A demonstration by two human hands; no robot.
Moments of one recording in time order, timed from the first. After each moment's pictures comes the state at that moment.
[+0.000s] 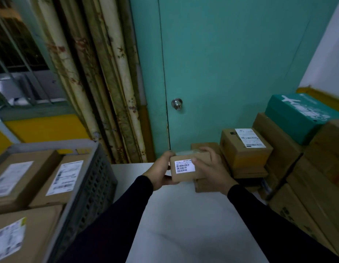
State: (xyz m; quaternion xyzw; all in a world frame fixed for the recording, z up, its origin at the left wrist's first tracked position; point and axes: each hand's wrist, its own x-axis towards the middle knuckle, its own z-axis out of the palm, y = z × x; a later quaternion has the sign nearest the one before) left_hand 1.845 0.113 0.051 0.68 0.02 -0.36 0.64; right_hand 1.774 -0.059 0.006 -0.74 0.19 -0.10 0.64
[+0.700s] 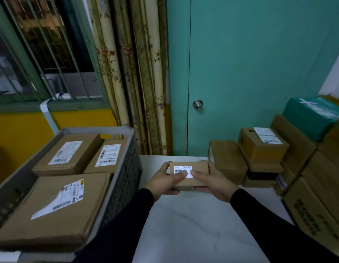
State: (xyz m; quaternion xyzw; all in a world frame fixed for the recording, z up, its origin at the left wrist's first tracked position) left_hand 1.776 0.240 0.021 0.74 -0.06 -0.26 0.61; right_hand 1.723 0.055 0.009 -0.61 0.15 0.05 0.77
